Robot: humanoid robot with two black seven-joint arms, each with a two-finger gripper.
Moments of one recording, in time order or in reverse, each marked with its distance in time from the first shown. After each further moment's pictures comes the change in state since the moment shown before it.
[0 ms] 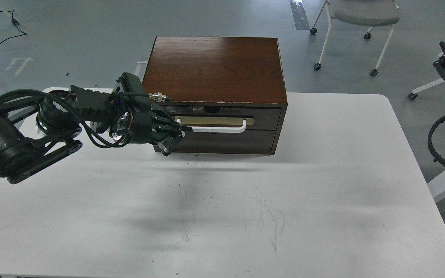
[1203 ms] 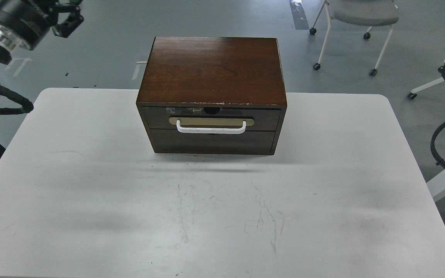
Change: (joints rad) left arm 0.101 -0.003 -0.286 0.745 -2.326 -0.136 0.058; right arm -0.032 0.012 0.022 -0.026 0.012 0.000 0.007
